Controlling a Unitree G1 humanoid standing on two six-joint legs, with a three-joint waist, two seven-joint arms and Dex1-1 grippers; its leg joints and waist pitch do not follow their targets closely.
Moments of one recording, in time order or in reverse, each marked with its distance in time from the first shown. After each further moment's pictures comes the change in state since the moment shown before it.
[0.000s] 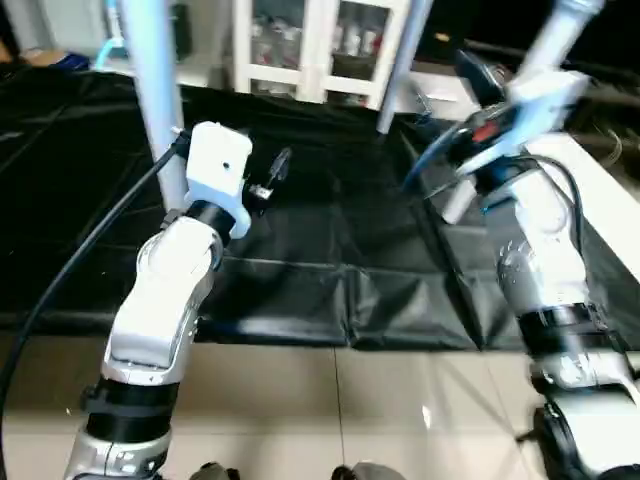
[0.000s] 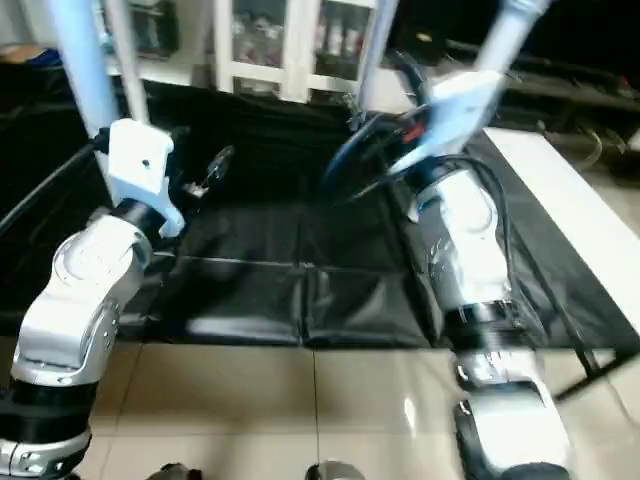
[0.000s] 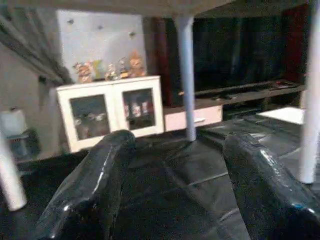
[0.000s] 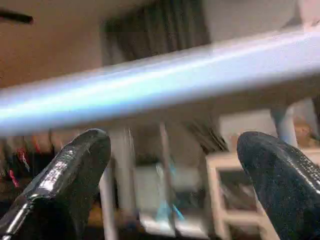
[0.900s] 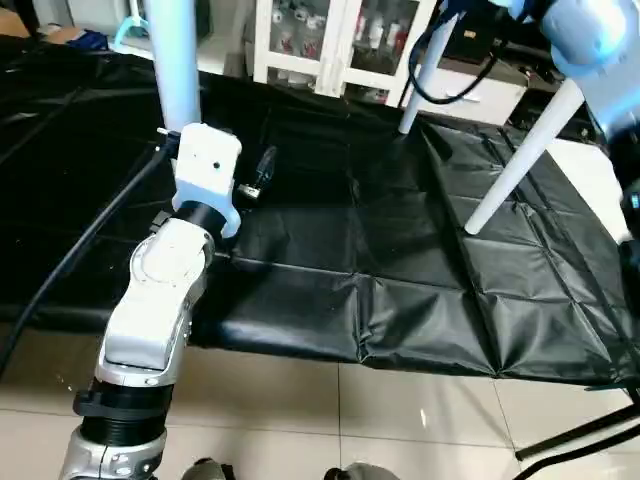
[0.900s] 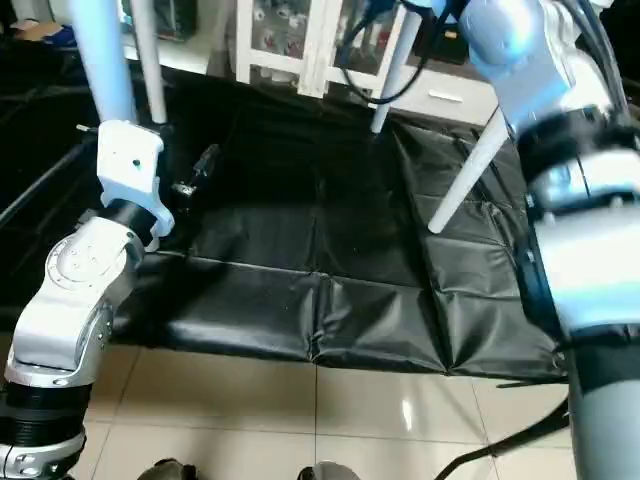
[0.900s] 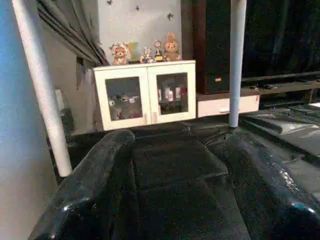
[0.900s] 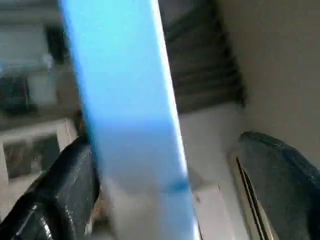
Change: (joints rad) left arm 0.024 0.024 0.010 -0.002 0.032 0.003 0.045; right arm -0.500 -0.331 0.399 0.453 -1.232 -0.470 -0.382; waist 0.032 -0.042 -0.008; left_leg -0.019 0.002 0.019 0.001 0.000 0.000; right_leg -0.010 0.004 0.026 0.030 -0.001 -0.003
